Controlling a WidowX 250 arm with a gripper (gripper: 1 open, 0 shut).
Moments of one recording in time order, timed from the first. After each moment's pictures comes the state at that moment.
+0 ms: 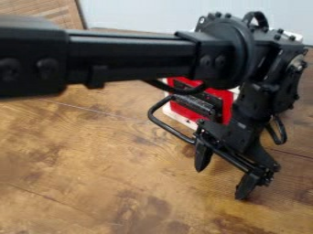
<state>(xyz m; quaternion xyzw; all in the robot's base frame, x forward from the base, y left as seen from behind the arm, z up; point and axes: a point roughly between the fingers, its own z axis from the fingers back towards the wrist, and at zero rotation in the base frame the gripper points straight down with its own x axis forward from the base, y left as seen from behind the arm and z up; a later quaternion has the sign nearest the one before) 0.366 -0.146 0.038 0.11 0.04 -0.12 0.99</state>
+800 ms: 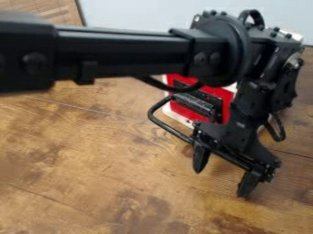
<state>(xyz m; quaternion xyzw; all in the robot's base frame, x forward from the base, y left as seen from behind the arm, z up) 0.366 -0.146 0.049 0.10 0.02 -0.06 0.99</state>
